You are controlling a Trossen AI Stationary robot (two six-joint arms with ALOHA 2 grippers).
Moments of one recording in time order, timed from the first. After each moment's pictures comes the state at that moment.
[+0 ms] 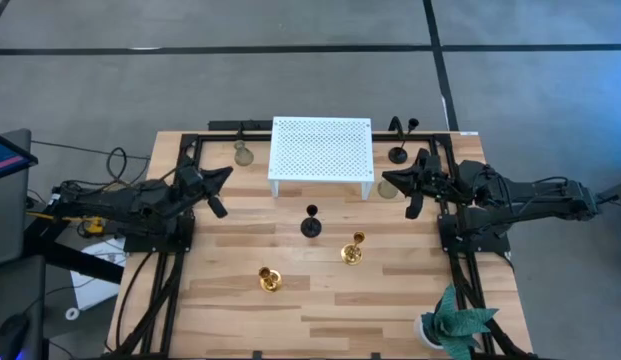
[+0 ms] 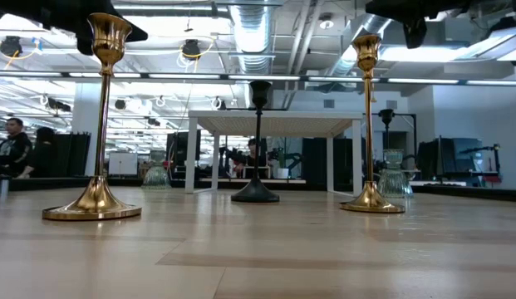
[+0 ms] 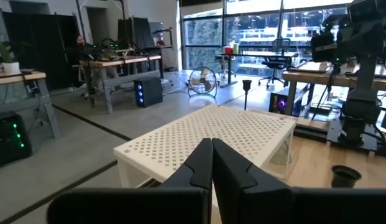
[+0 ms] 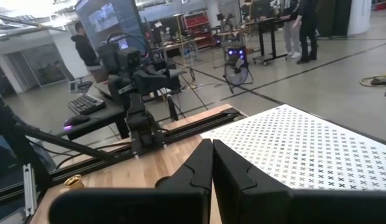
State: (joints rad) left arm -0.12 0.23 0.37 0.06 -0.76 0.08; right arm 0.00 0.62 0.59 0.00 0.29 0.24
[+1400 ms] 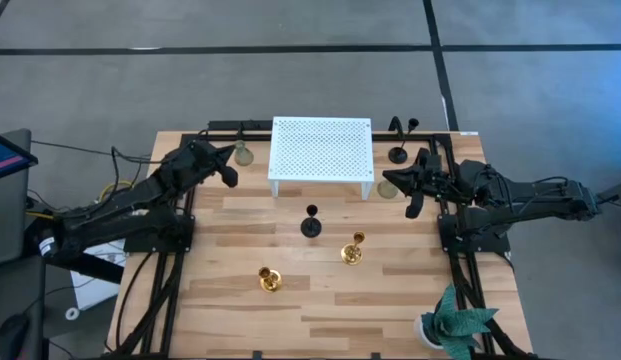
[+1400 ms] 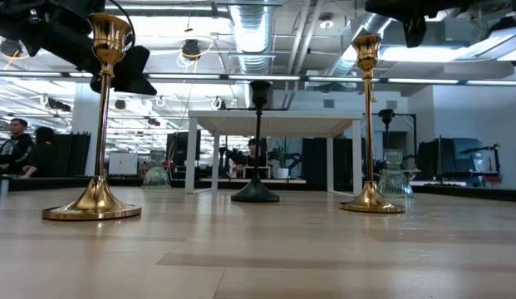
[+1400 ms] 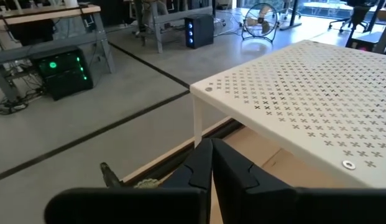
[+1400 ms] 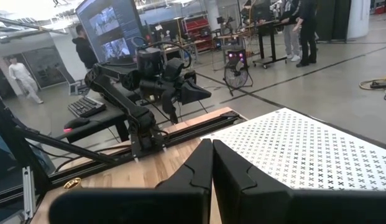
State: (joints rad) left arm 0.58 0.47 0.37 0.03 -0.29 0.02; right arm 0.00 0.62 0.59 0.01 0.29 0.23
